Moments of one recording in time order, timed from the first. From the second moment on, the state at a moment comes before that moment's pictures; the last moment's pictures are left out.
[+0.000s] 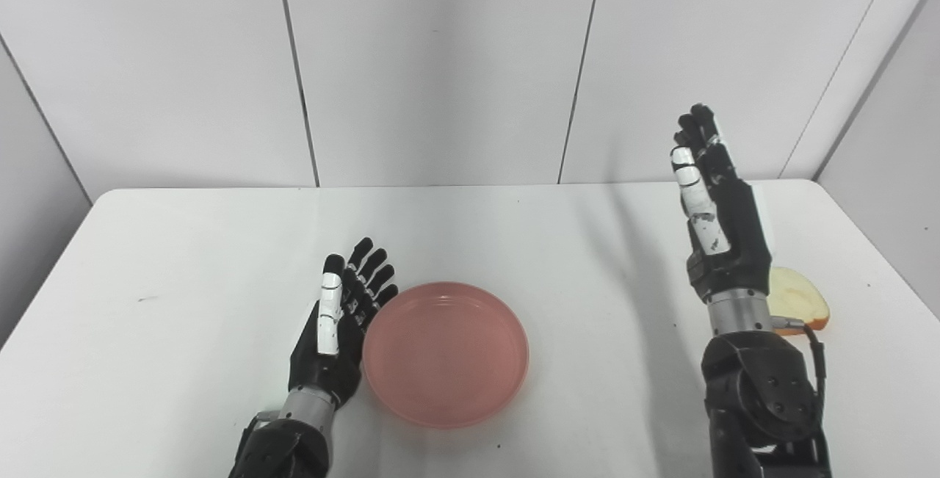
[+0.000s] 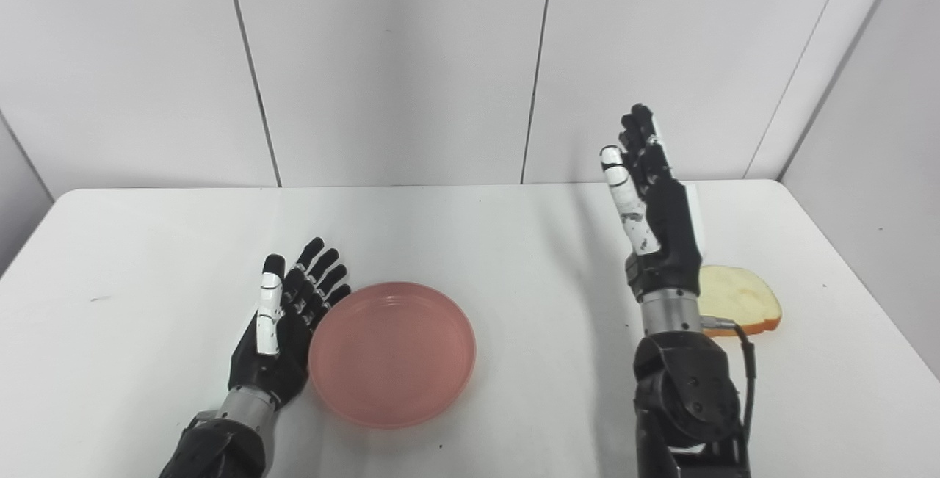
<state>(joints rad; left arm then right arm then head) -0.27 -0.09 -0.03 0.16 -0.26 0.09 -0.15 -0.34 -0.13 -0.19 -0.30 0.14 0.19 -0.05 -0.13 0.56</state>
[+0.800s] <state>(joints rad) -0.27 -0.06 -0.02 0.20 -0.26 0.04 -0.19 -0.31 -0.60 -0.25 -0.35 0.14 0.37 0.14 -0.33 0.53</state>
